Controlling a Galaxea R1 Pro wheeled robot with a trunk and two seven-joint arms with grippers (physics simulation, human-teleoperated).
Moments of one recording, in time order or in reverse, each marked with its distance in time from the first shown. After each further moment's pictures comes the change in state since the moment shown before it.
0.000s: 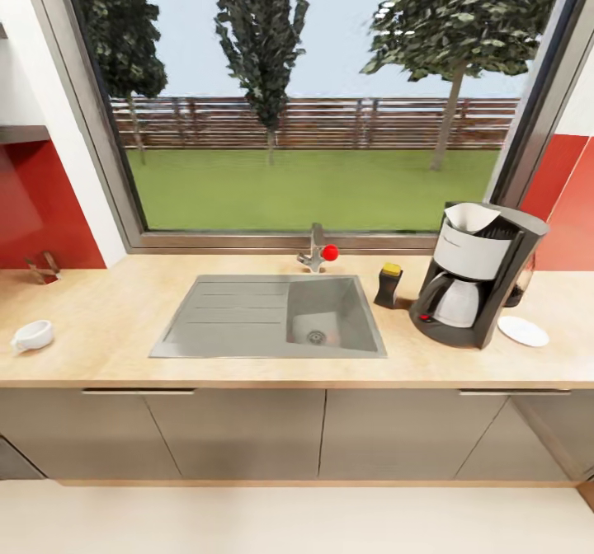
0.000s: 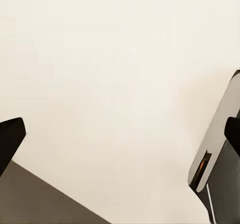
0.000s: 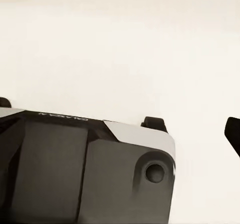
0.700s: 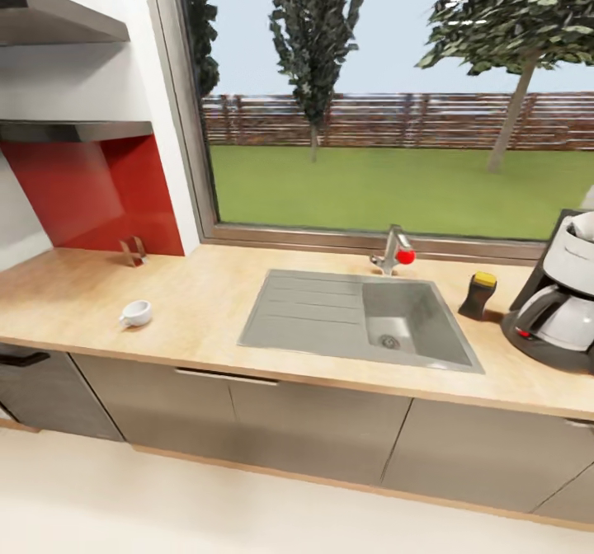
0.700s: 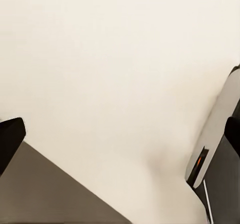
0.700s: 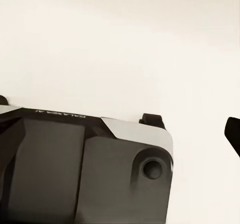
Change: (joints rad) left arm 0.000 -0.006 0.003 0.000 0.003 -0.001 -0.003; right arm 0.000 -0.007 -0.001 0.001 -0.002 0.000 0.000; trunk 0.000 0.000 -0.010
